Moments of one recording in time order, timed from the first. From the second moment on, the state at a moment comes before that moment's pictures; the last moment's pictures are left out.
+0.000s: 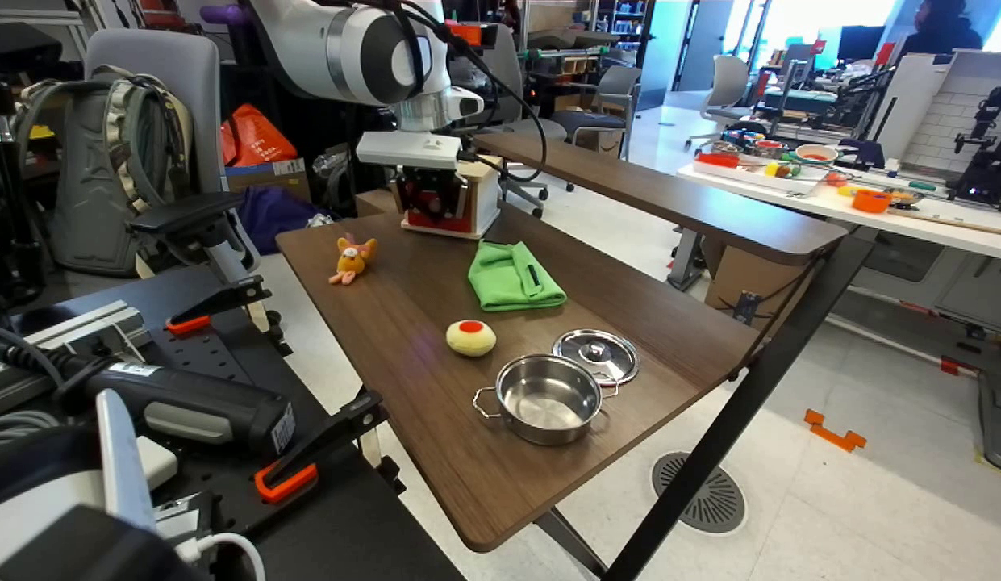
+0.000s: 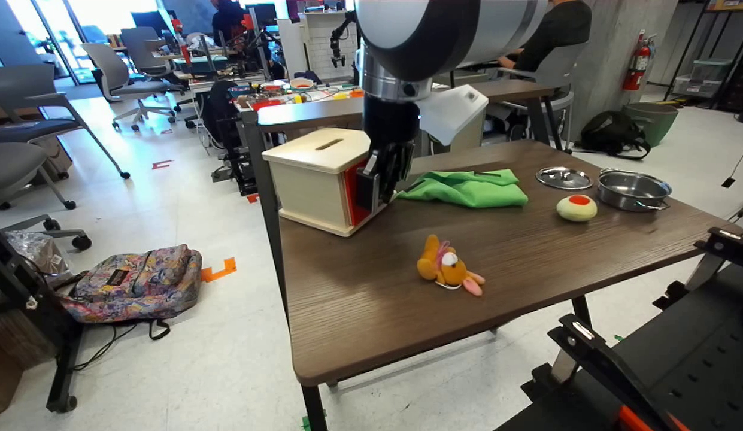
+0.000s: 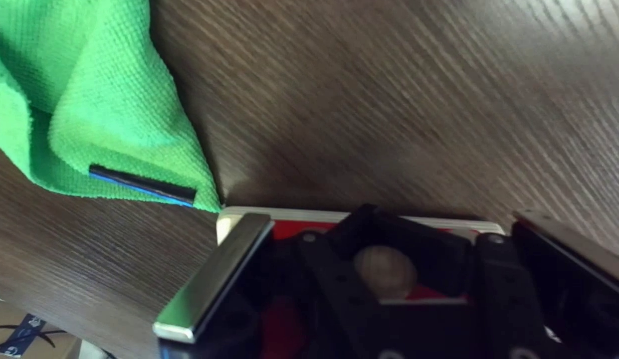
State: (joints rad) arm 0.13 0.74 0.13 -1.86 -0.18 2.77 -0.26
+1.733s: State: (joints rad) arm 0.12 0.59 0.09 -1.96 -0.21 2.73 -0.25
